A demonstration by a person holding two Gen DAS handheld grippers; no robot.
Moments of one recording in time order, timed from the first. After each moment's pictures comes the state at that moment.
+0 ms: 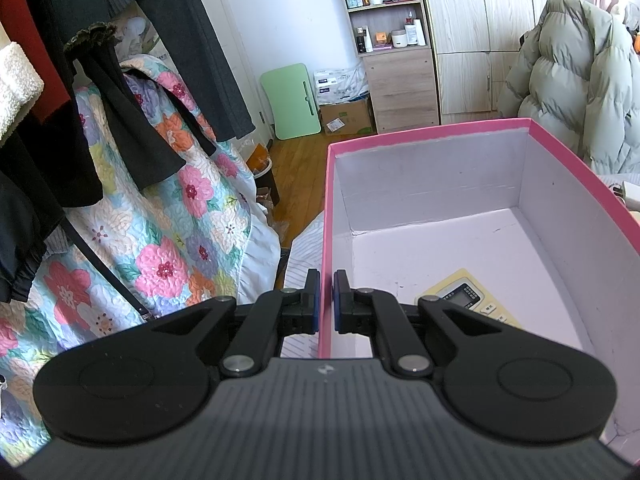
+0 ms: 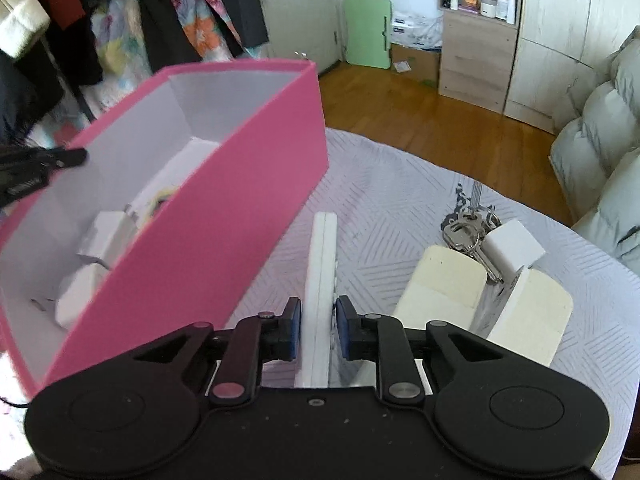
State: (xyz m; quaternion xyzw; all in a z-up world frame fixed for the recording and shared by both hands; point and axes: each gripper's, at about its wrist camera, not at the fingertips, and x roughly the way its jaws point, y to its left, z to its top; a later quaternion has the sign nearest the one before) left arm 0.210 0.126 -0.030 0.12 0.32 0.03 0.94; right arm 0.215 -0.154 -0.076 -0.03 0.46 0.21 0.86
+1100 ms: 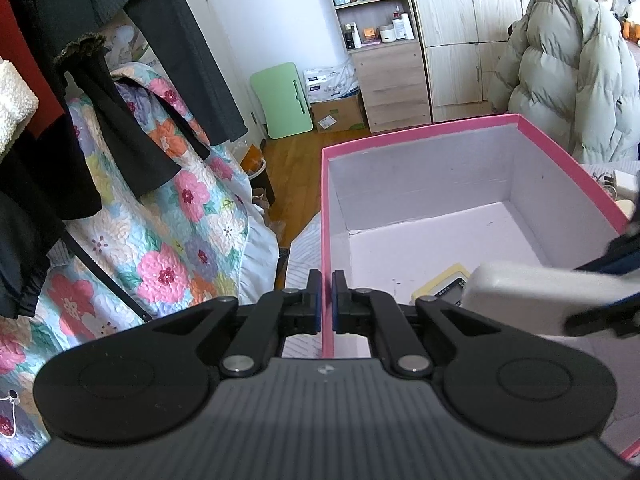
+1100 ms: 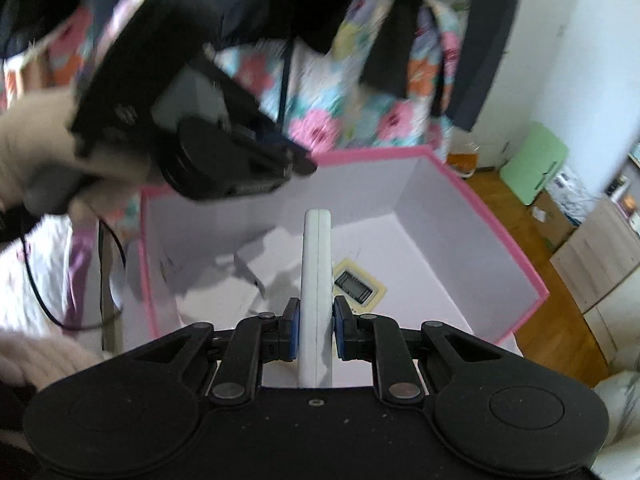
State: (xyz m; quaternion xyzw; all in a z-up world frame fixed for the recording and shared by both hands) left arm 0.206 0.122 -0.025 0.14 0.33 0.02 0.93; right arm 0.176 -0.021 -0.003 -0.28 0.33 0.44 0.79
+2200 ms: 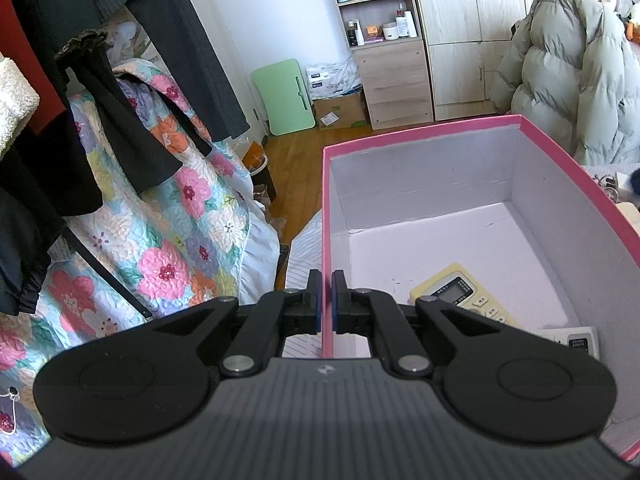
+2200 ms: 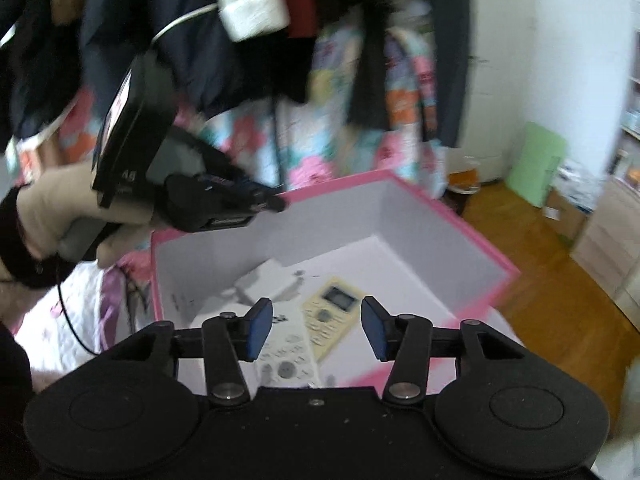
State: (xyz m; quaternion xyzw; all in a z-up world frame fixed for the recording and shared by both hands) left arm 0.207 0.130 -0.024 0.13 0.33 0.02 0.93; right arm 0.178 -0.106 0.031 -0.15 0.31 0.45 0.83
